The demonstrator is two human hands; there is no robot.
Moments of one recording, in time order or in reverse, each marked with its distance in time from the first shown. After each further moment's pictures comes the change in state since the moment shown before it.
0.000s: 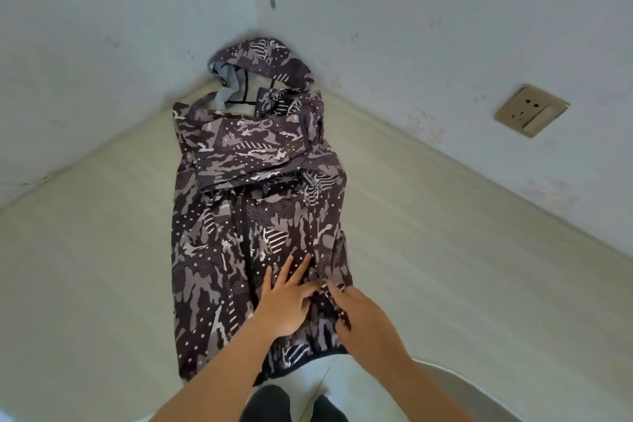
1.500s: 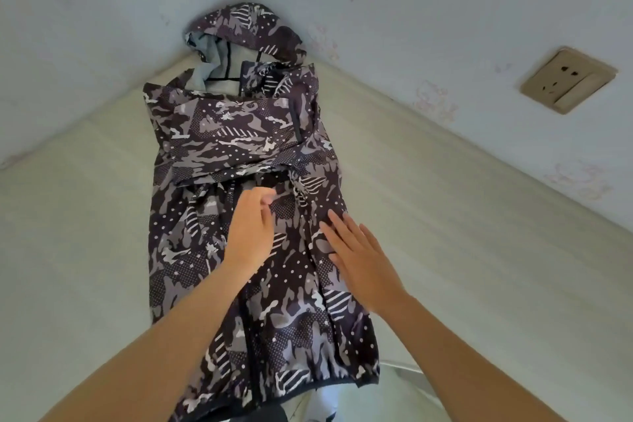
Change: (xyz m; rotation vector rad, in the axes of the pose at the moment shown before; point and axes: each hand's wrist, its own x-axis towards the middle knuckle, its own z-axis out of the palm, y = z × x) left_hand 0.056 -0.018 -0.073 -0.538 0.728 -0.136; right_hand 0.092 0.075 0.002 -0.353 0.113 -0.186
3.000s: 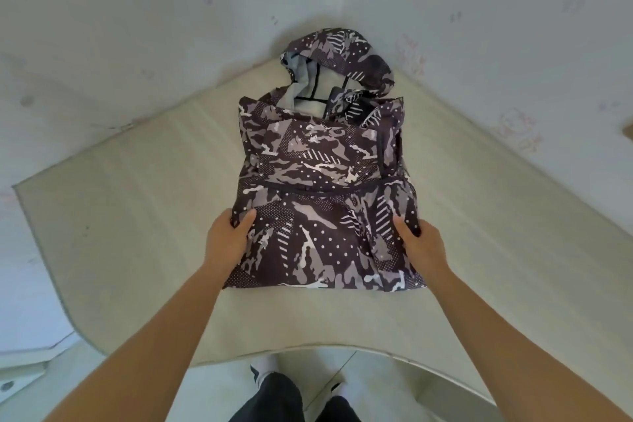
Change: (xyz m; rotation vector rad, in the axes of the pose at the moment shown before) left_hand -0.051 -0.106 -0.109 -0.148 0.162 -0.572; right_hand 0.050 -0.026 -0.023 0.840 0.139 0.663
